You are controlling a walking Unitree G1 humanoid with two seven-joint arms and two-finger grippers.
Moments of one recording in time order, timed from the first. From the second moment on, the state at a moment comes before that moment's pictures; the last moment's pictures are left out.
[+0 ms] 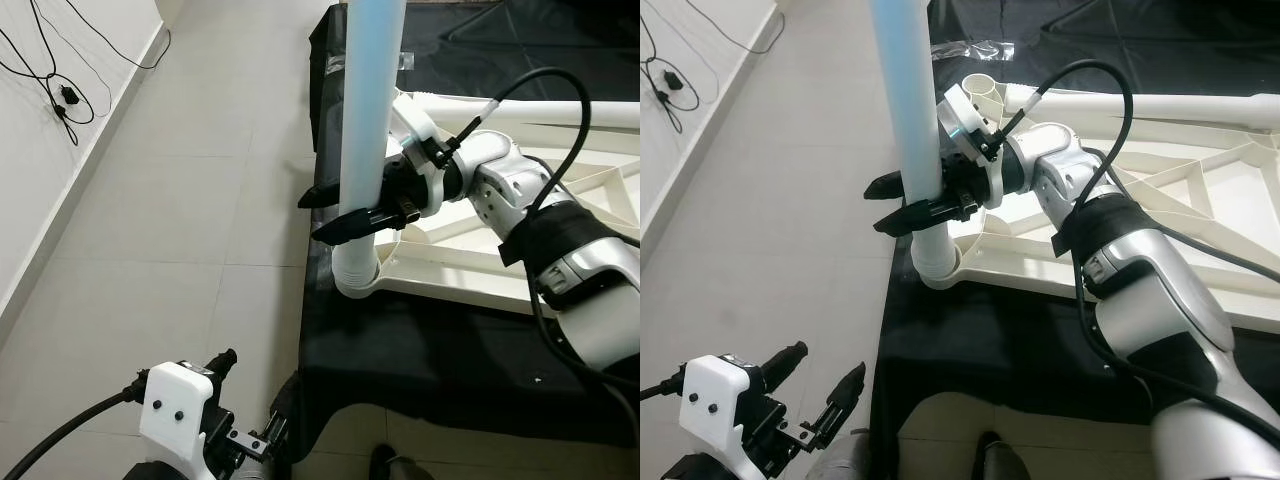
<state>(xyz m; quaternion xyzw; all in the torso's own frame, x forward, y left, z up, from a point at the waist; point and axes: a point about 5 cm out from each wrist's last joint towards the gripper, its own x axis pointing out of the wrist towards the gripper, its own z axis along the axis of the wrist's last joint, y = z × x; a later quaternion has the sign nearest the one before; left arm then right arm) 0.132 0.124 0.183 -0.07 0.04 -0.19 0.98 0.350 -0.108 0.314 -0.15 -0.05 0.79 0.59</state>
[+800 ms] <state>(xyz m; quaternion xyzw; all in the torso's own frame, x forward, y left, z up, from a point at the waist) 0.135 0.125 0.187 -0.06 0.03 -0.19 0.98 0.355 -0.121 0.310 -0.15 -0.04 0.77 0.61</state>
